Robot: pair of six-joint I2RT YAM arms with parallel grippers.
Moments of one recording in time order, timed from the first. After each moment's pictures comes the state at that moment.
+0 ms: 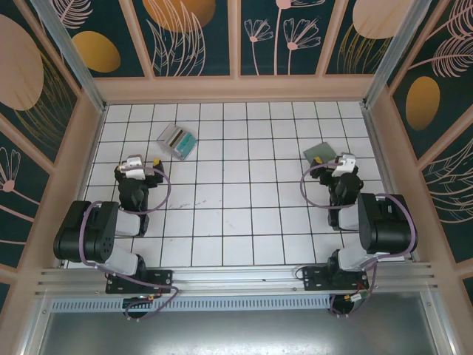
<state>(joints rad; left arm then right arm) -0.04 1.52 0.21 1.20 -0.17 -0.05 -0.04 1.54 0.23 1.14 -0.03 0.12</state>
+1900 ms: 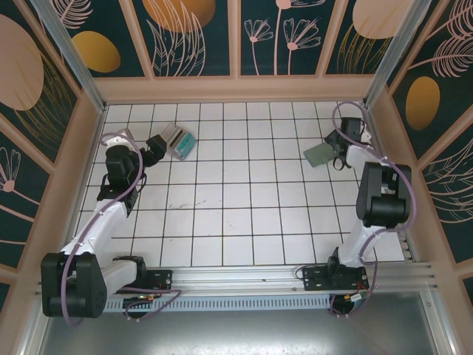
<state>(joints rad) -0.04 1.13 0.62 0.20 0.11 -0.60 -0.08 1.84 1.16 -0.20 0.19 0.72</state>
